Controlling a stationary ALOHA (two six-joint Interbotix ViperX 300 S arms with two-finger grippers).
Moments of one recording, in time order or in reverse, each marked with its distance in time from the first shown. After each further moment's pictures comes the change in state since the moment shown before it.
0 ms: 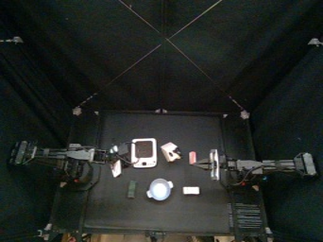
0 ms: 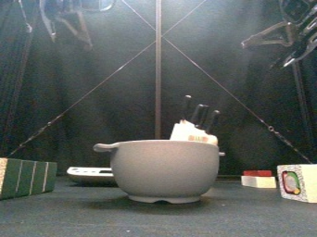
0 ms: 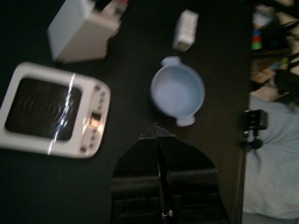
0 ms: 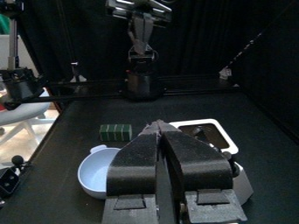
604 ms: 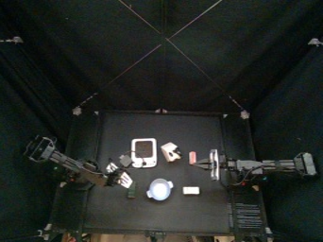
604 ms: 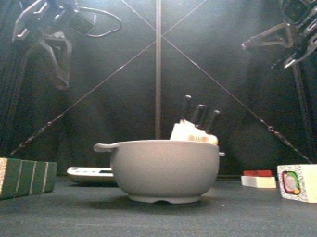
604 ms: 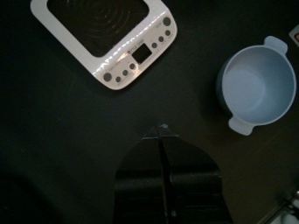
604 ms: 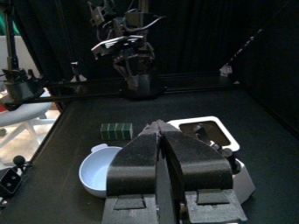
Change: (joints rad) left arm -0.411 0.268 0.002 0.457 0.261 -1.098; right arm 0.000 0.000 0.005 0.009 0.000 0.005
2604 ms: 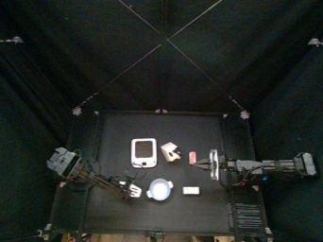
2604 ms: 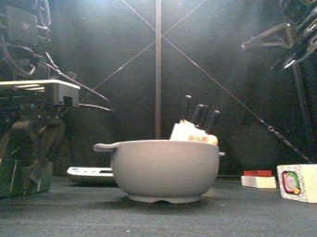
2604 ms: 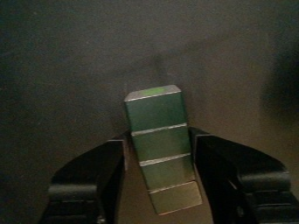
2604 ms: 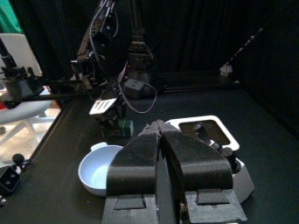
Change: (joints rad) left arm 0.000 0.437 0.017 -0.179 -0.207 -0.390; right arm -0.005 0.006 0.002 -0.008 0.000 0.000
